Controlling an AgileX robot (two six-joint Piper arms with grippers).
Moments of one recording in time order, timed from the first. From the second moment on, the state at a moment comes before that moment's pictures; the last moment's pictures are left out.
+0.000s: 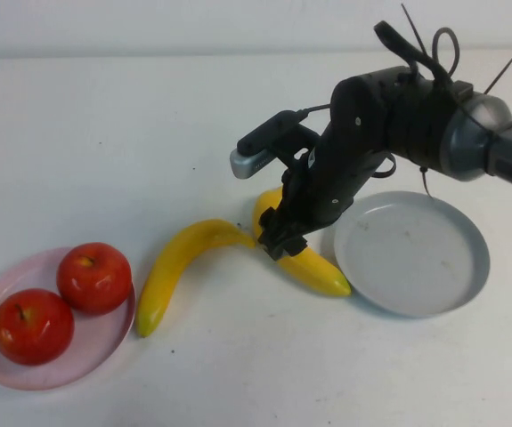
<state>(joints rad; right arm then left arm) 0.62 2.03 -1.68 0.15 0.94 -0.29 -0.09 -0.01 0.03 0.06 0.38 -0.06</state>
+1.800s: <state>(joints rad) 0.43 1.84 -1.63 -0.06 1.23 0.11 -0.09 -0.01 0.03 0.06 0.38 -0.06</state>
